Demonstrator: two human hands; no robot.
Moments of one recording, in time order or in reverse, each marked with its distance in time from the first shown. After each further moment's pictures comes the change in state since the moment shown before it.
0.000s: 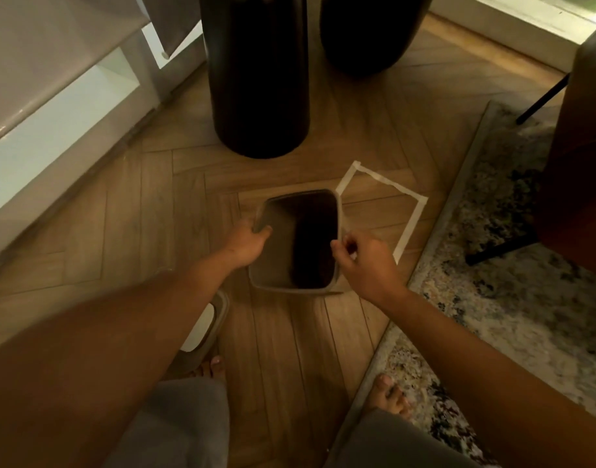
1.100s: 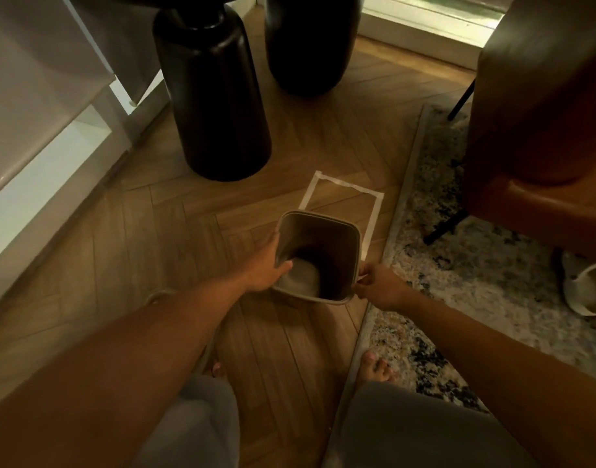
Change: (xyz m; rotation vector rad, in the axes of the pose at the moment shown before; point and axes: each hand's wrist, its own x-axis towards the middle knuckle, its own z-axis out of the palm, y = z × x) left_hand -0.073 0.050 0.033 0.404 -0.319 0.325; right_hand -0.072 0.054 -0.058 0.162 -0.319 0.518
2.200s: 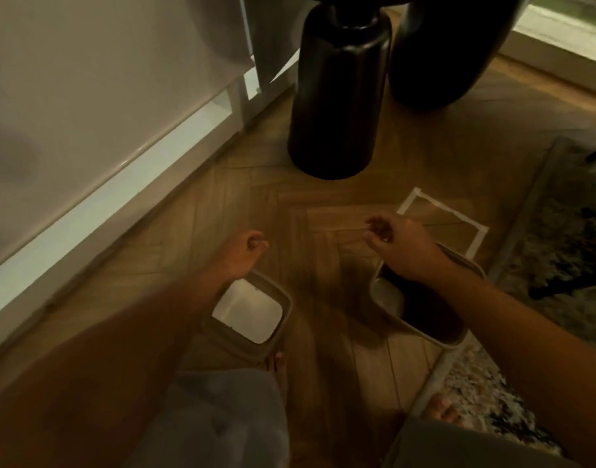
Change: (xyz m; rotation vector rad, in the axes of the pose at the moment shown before) left_hand -0.101 -0.165 -0.114 -0.203 0.405 -0.323; right_hand 0.017 -0.202 0.061 -0.307 0.096 -0.550
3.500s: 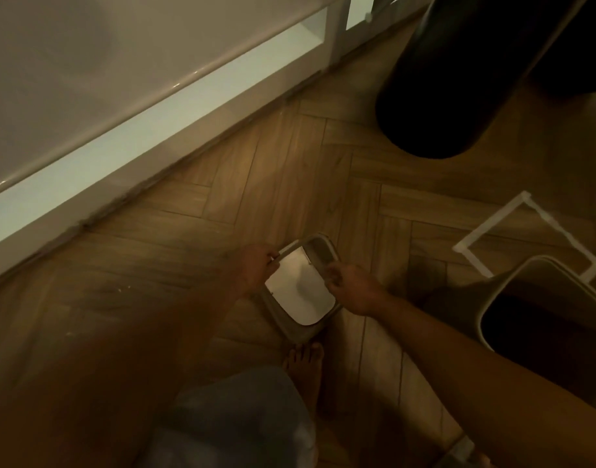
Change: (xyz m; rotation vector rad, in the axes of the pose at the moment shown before) left_hand -0.002 -0.178 0.019 0.110 0.006 -0.179; right_hand 0.063 -0.024 0.271 -0.115 -0.574 0.022
